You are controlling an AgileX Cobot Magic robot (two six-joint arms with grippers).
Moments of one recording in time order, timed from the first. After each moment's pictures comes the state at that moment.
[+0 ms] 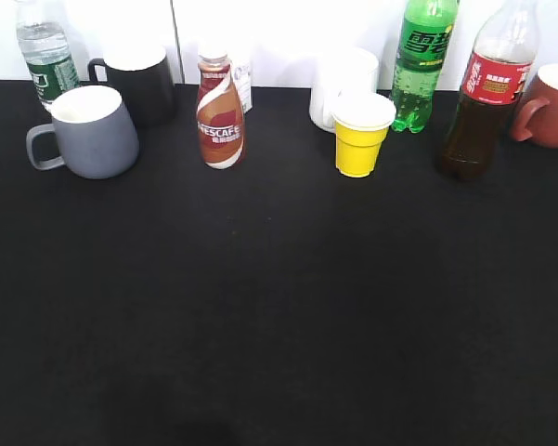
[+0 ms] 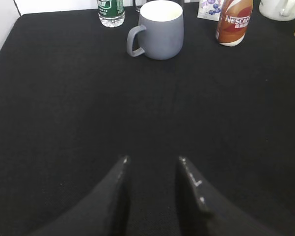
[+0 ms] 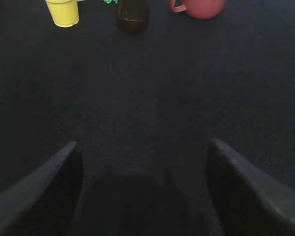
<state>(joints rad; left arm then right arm) -0.07 -0.01 -0.52 -0.07 1.06 0.05 0.01 -0.01 -0.51 0.11 1.04 -0.12</state>
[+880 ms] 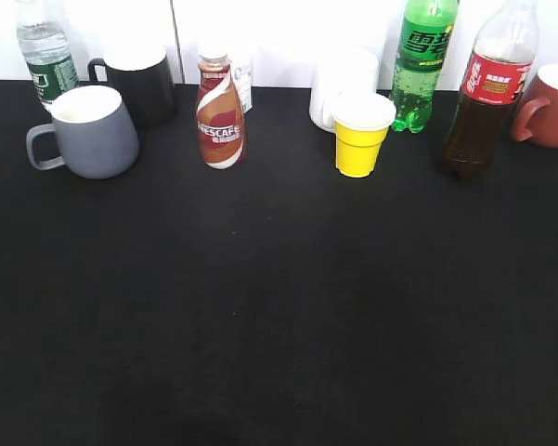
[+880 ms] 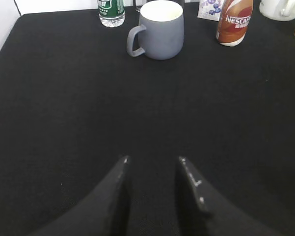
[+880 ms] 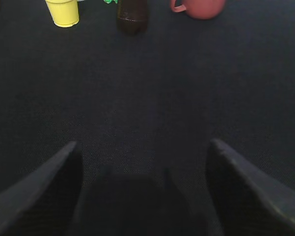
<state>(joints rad) -0.07 -0.01 -0.52 -0.07 1.06 0.05 0.01 -0.01 -0.51 0.11 1.04 -0.12</state>
